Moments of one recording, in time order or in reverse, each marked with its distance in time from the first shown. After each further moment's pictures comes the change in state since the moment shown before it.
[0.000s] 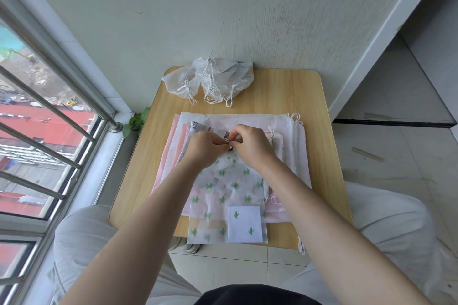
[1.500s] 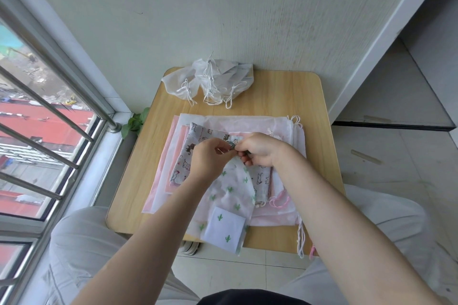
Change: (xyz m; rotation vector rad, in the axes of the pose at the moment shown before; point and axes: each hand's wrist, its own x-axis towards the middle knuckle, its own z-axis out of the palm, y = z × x) left_hand -0.009 -0.011 0.030 -0.140 0.180 0.070; right_hand 0.020 0.011 -0.018 0.590 -0.526 0.620
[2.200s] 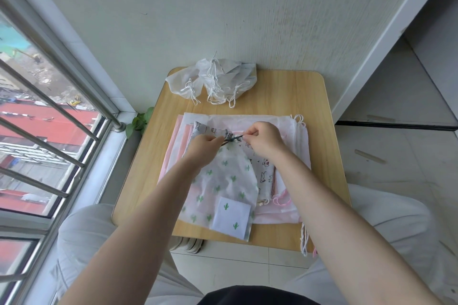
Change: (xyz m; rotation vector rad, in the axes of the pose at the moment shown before) left_hand 0.022 0.002 -0.027 -0.092 -0.213 -0.313; right_hand 0.001 0.006 -0.003 -0.405 0.512 -0.350
